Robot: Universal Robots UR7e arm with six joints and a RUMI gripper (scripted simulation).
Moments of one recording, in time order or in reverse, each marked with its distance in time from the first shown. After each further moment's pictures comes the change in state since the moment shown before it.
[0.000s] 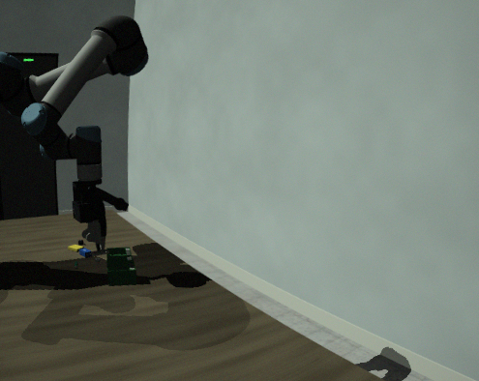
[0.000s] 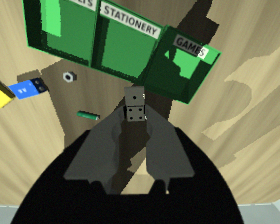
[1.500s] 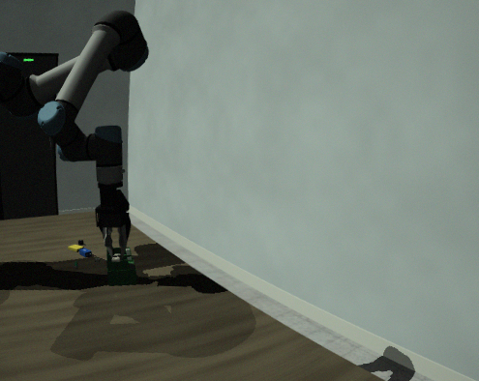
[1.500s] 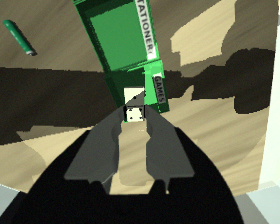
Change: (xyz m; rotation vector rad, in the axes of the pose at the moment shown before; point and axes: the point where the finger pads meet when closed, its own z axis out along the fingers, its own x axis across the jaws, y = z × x) arm 0.062 -0.029 0.004 0.002 0.008 -0.939
